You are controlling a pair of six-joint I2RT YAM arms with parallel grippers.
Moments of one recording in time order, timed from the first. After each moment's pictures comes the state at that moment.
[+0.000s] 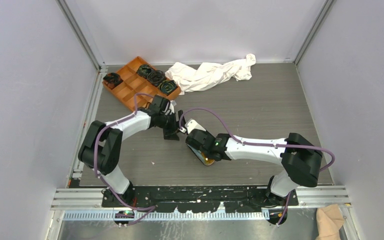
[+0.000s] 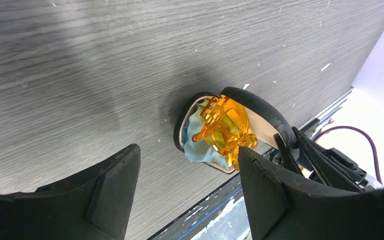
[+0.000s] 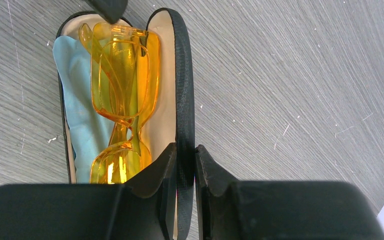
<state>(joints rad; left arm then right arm) -0.43 1.67 0.99 -0.40 0.51 -0.63 1.12 1.56 0.97 -0.44 0.59 0.11</state>
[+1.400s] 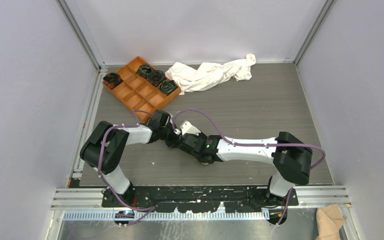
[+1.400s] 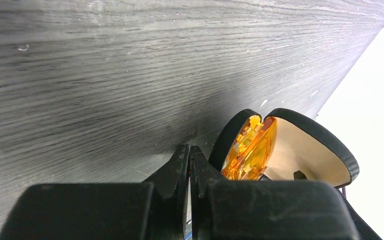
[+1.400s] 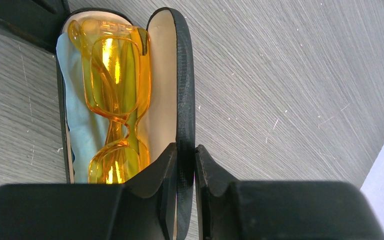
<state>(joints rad) -0.48 1.67 0.71 0.01 0.48 -0.97 1.19 1.65 1.07 -0.54 0.71 0.19</state>
